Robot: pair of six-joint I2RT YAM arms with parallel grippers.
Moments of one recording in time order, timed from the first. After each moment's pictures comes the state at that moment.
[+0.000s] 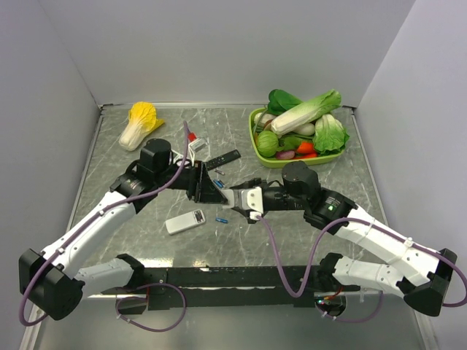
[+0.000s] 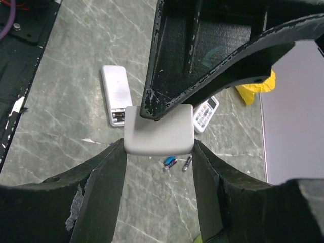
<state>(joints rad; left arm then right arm) -0.54 1.10 0.96 -0.26 0.96 -0.59 0.89 0.97 0.96 -0.31 -0.52 -0.80</state>
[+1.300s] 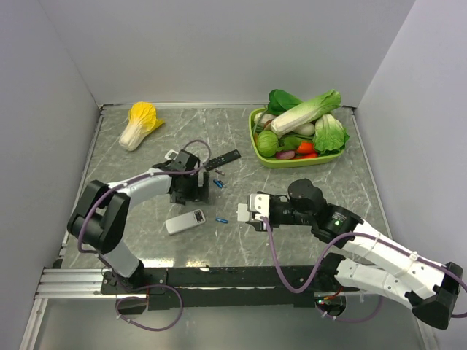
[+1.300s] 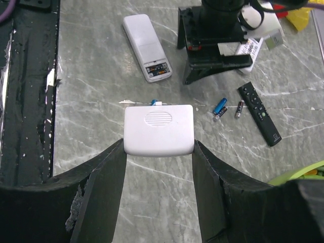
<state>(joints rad) -0.48 1.62 0.94 -0.46 0.04 -0.49 0.89 0.81 0.74 -0.37 -0.39 -0.58</state>
